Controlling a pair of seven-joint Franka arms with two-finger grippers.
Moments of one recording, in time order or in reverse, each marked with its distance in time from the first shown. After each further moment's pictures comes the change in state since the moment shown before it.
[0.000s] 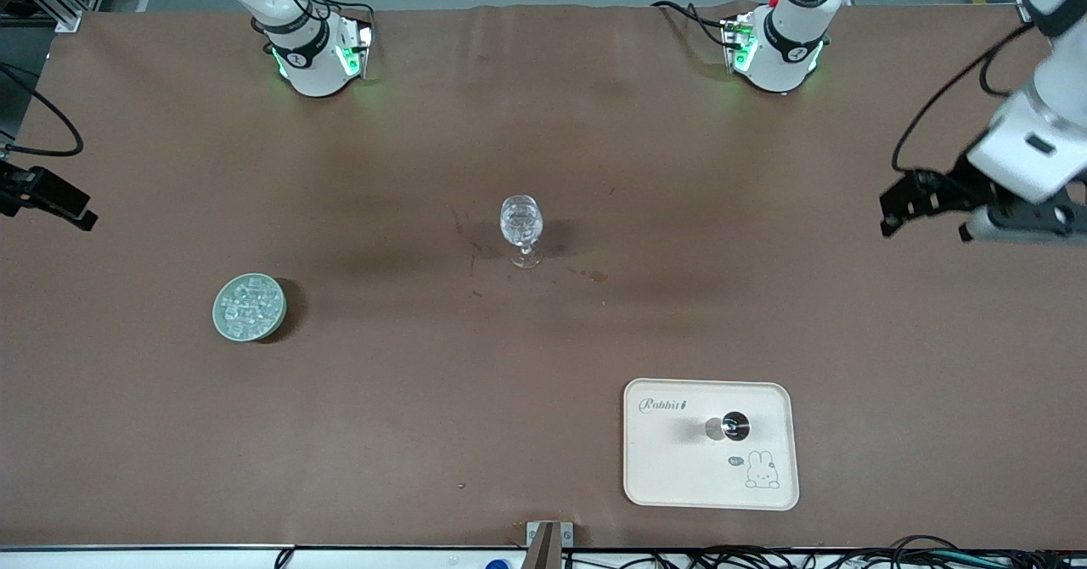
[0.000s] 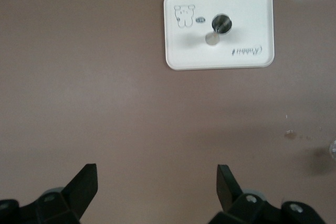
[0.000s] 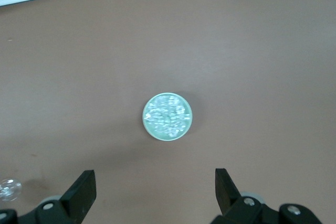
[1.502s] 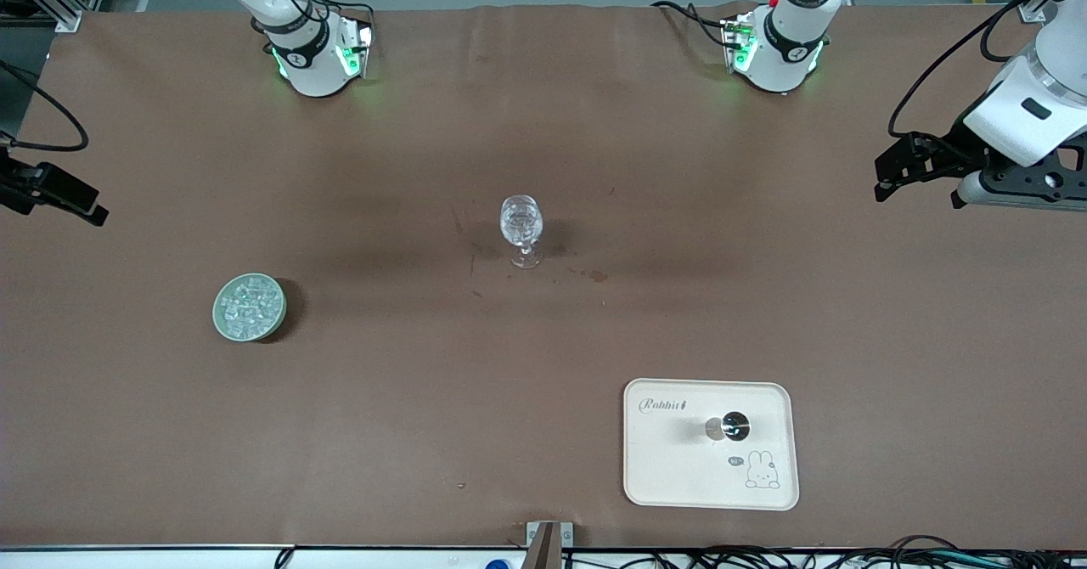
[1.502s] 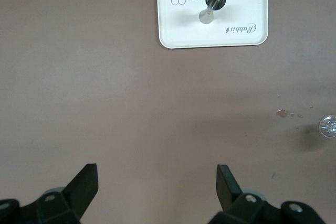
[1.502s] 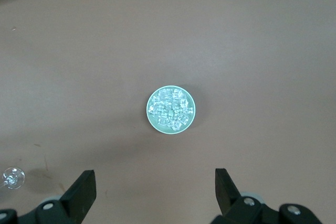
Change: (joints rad) left arm 0.011 0.015 -0.004 0.039 -0.033 -0.090 0.008; right arm -0.026 0.000 0.020 -0.004 0.009 -0.024 -0.025
